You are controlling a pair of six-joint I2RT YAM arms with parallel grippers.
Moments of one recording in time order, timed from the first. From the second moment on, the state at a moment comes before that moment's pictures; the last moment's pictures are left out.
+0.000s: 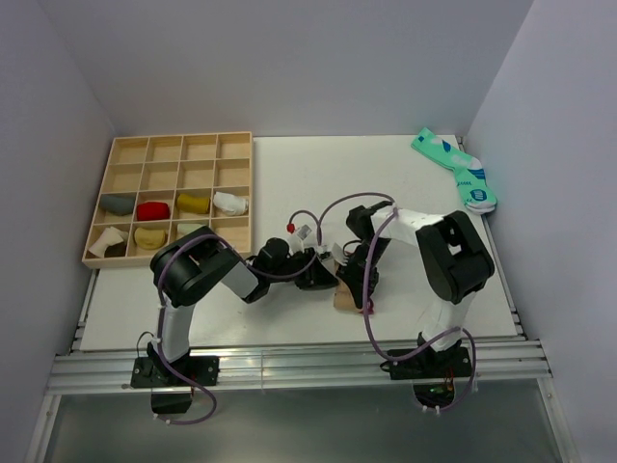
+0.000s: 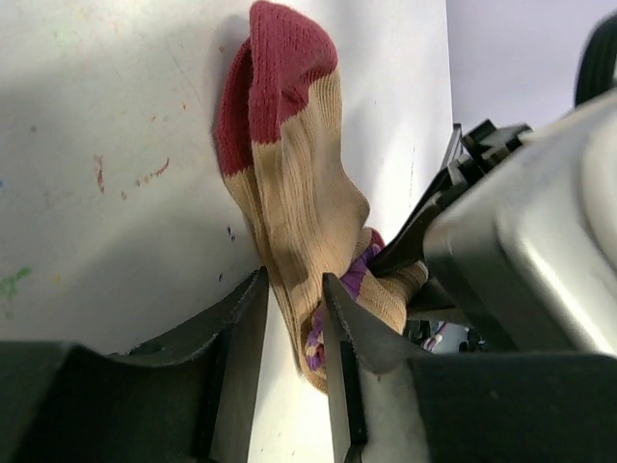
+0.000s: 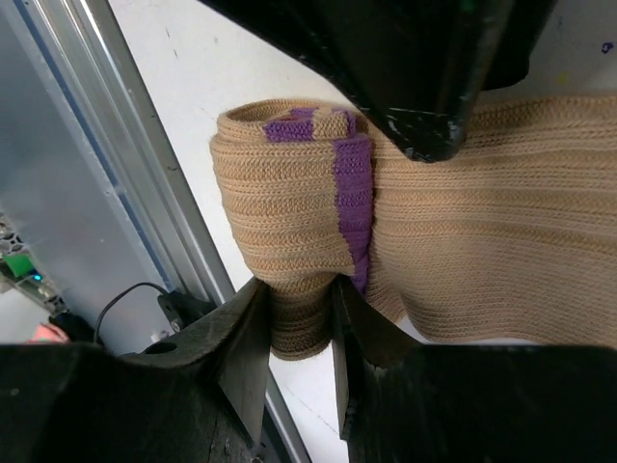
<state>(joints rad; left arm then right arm) -0.82 2.01 0.67 0.95 0.47 -1.01 0.46 1.80 1.04 -1.07 -0.59 -0.80</state>
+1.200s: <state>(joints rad) -0.99 1.67 0.55 0.86 0.28 -0.59 0.44 1.94 1.14 -1.19 -0.65 -0.78</state>
